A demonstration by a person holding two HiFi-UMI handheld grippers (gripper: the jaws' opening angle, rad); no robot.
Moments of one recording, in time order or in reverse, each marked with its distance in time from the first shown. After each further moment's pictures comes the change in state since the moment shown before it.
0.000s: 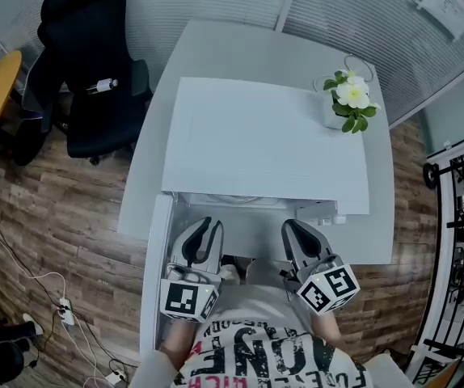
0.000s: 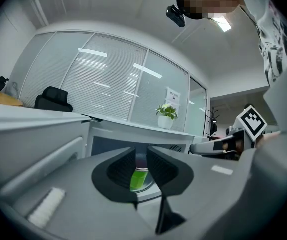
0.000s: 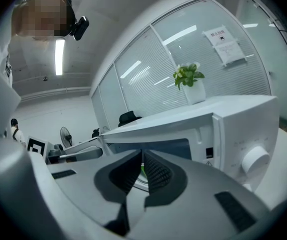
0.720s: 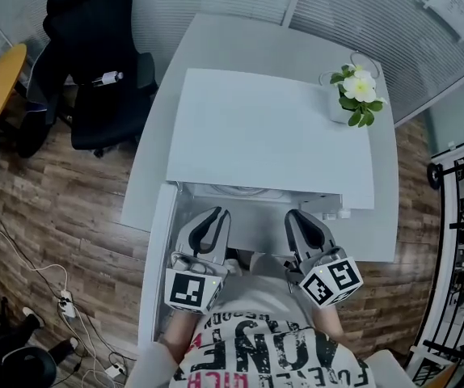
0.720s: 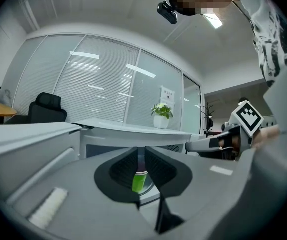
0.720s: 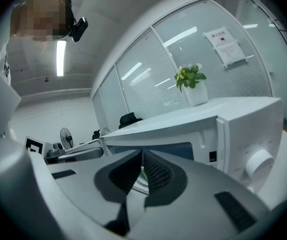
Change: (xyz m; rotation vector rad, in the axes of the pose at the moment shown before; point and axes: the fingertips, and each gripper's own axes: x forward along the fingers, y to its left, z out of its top) left arm 0.006 -0.009 0.008 0.082 -0.006 -0.033; right arm 0.006 0.001 0.006 -0.008 -0.021 0.007
